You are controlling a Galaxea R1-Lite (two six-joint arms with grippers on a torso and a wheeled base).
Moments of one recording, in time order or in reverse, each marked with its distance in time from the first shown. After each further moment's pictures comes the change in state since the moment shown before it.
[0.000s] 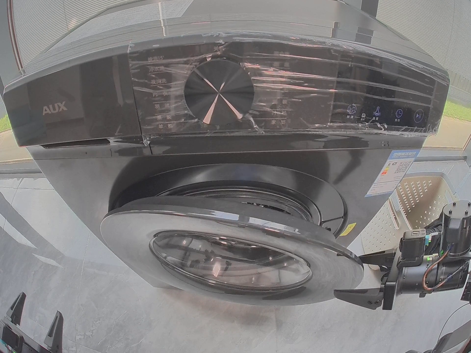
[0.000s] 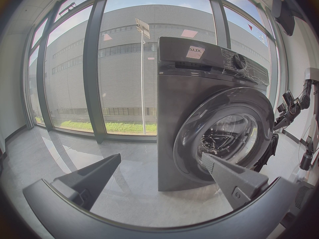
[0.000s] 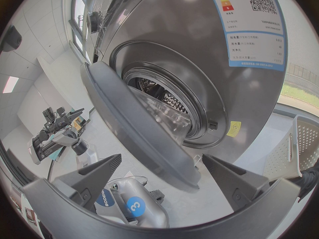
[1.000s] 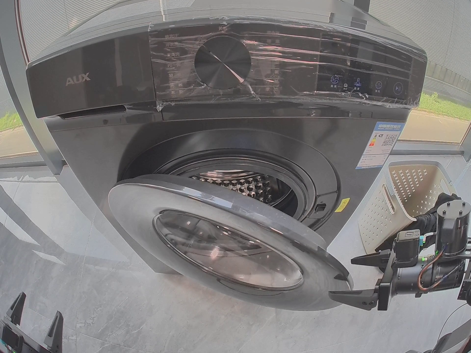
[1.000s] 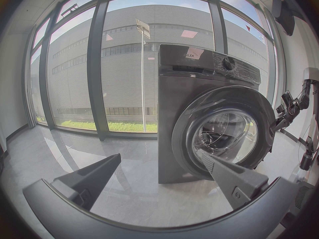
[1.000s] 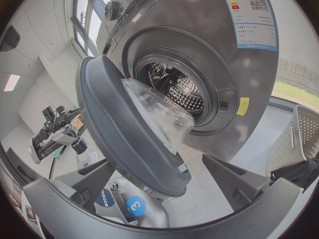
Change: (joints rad) left arm 0.000 0.000 0.000 0.000 0.000 0.000; right arm 0.021 0.034 -0.013 -0.001 -0.001 -0.001
